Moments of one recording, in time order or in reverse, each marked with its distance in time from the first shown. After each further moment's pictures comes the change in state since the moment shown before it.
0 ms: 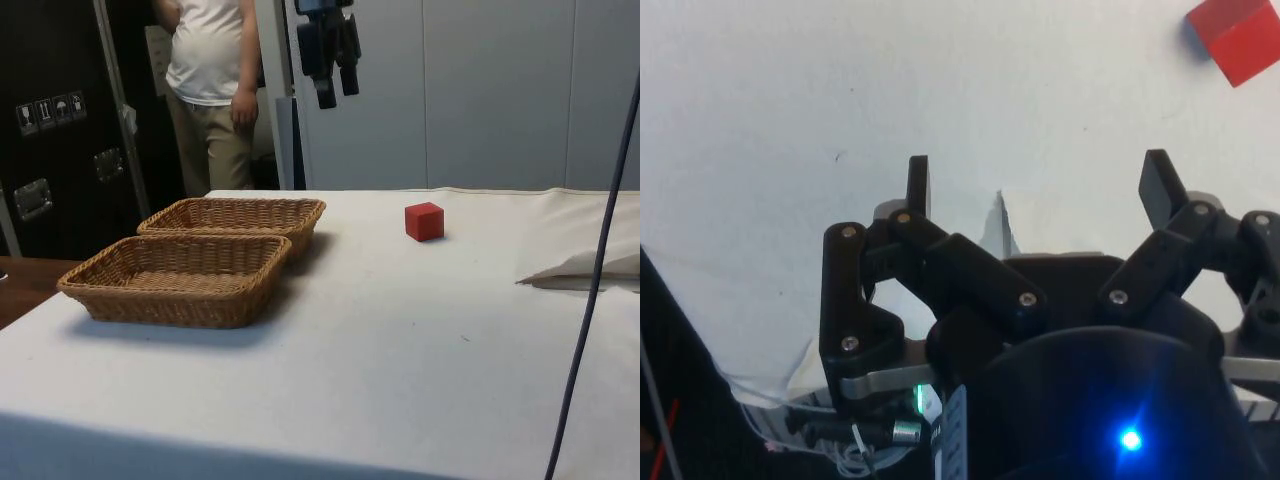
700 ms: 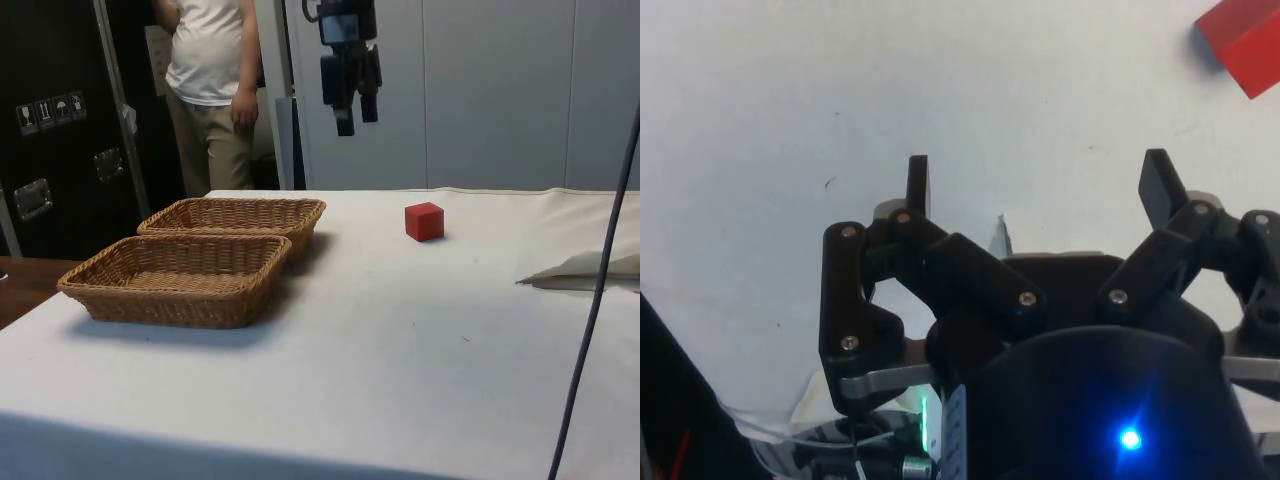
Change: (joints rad) arm -0.015 -0.025 -0.043 -0.146 0.002 0.162 -0.001
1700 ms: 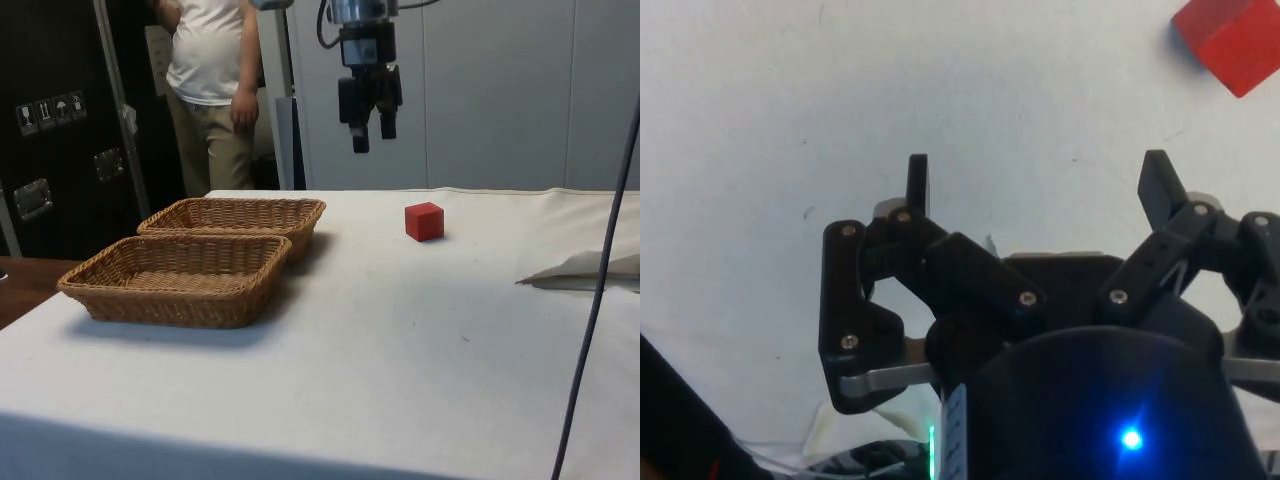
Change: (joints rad) arm -0.010 0.014 -0.079 -0.071 0.010 0.103 0.009
